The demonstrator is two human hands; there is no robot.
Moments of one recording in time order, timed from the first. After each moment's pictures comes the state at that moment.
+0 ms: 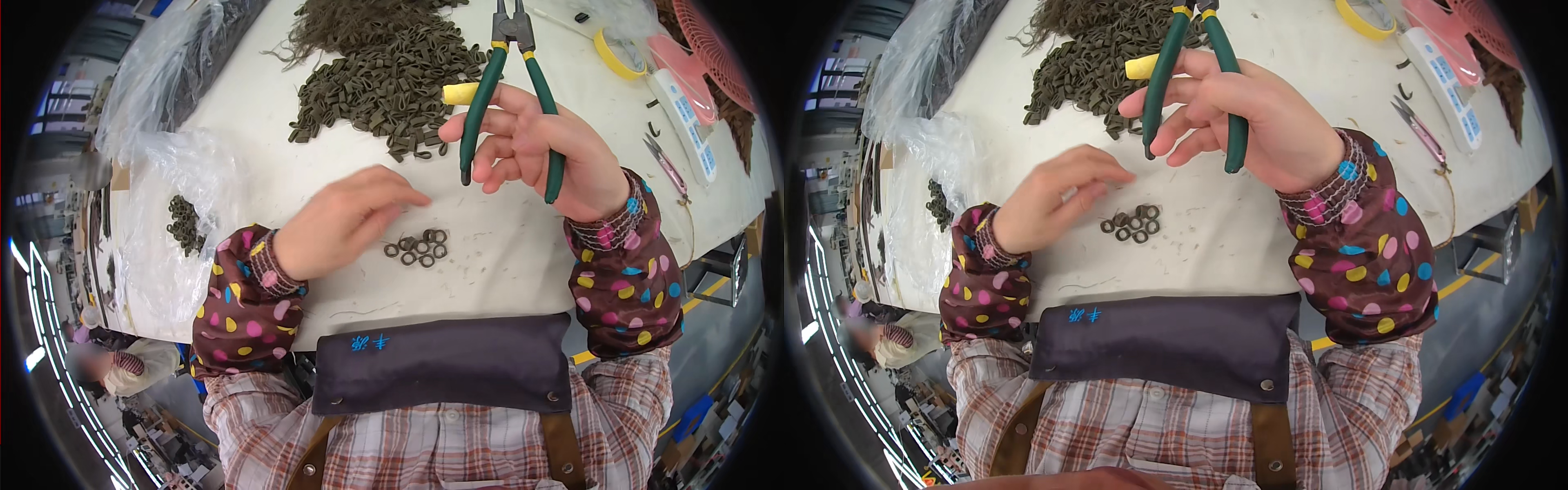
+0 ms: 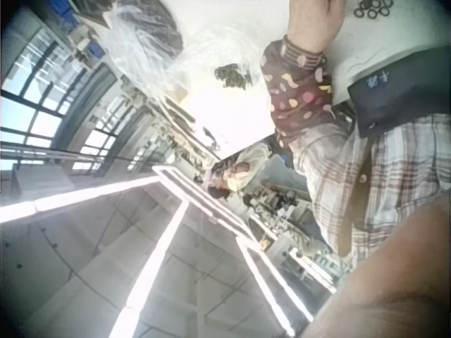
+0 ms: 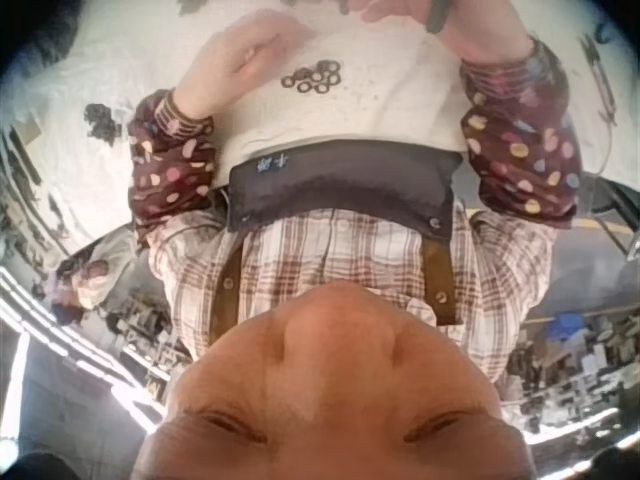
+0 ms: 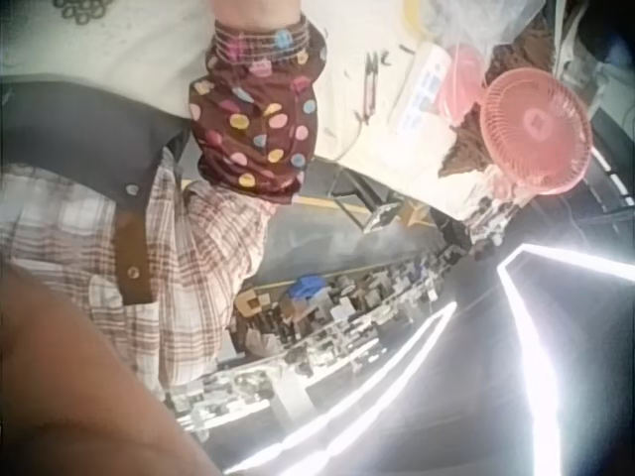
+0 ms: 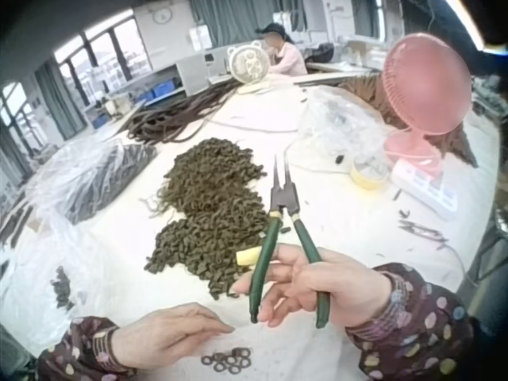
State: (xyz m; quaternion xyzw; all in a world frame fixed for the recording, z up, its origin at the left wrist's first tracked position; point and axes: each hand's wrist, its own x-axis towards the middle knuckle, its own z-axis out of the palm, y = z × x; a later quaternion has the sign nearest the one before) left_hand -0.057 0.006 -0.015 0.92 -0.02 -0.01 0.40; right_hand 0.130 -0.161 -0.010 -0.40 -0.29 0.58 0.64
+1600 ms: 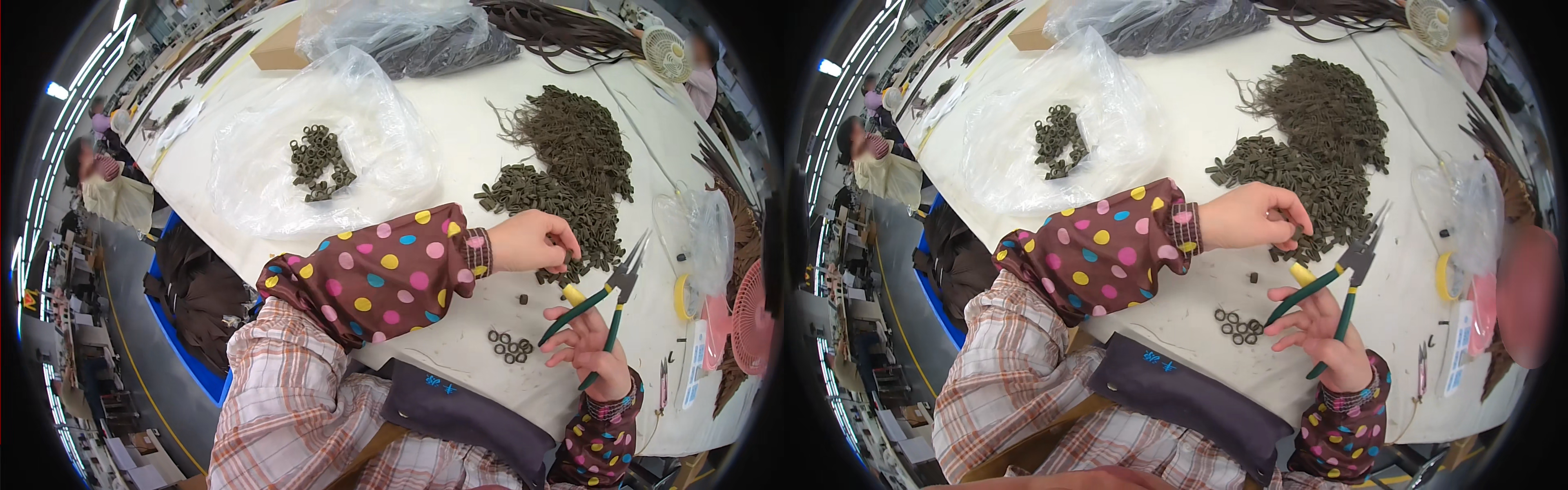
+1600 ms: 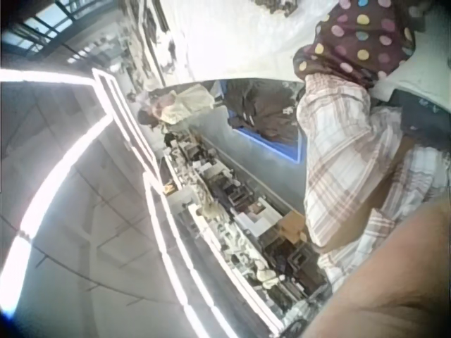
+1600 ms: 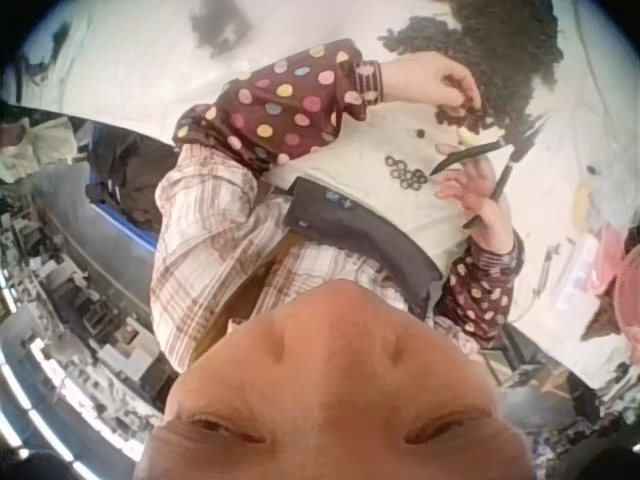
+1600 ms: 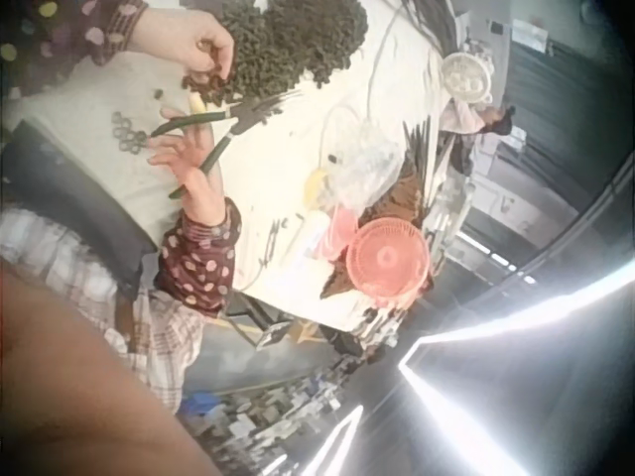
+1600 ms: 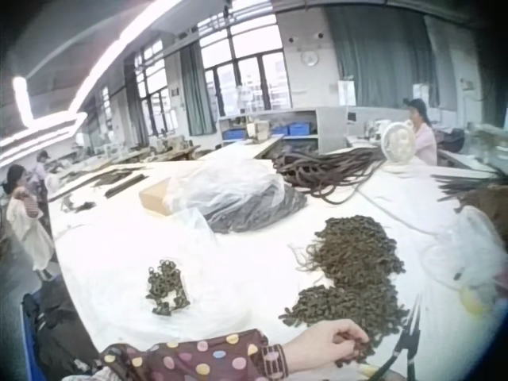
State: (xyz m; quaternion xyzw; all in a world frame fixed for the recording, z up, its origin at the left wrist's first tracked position) left_hand -0.021 0.038 -0.028 0.66 0.17 0.07 0.73; right_hand 0.099 -0.152 -0.009 -0.46 -0.29 0.66 0.52
